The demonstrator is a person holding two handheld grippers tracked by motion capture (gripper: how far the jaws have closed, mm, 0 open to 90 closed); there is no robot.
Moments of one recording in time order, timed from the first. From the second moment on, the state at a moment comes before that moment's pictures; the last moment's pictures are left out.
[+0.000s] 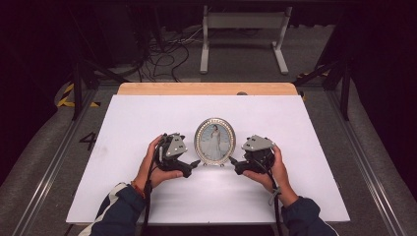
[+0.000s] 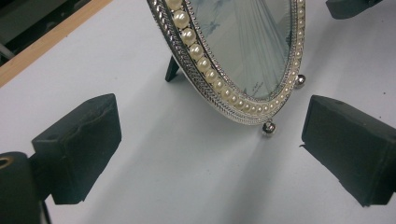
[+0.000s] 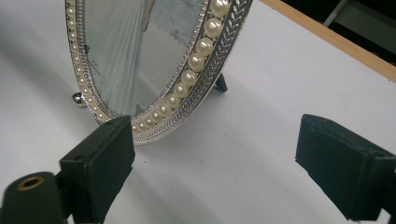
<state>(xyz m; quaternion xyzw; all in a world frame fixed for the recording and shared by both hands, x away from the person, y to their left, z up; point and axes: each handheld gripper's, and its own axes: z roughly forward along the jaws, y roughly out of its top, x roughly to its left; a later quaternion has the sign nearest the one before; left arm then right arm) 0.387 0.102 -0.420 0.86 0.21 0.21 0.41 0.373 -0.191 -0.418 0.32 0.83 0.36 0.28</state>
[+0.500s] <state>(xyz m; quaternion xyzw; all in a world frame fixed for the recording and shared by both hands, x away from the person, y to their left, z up) 0.380 0.113 -0.417 0.86 0.20 0.22 0.41 0.368 -0.201 -0.416 0.31 0.83 0.34 0.30</state>
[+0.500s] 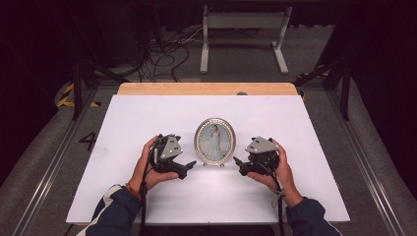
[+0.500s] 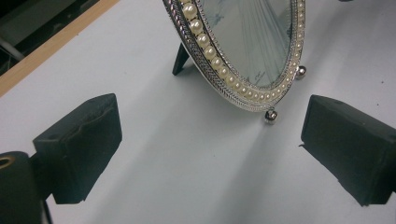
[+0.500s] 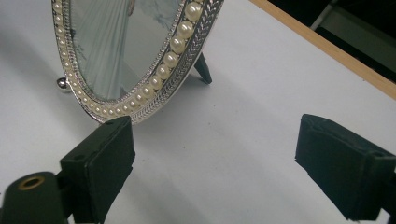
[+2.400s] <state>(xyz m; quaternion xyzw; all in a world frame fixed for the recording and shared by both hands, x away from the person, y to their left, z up) 0.346 0.187 -0.435 0.87 0.23 0.25 0.37 0.338 -0.260 -0.425 0.33 0.82 0.33 0.33</state>
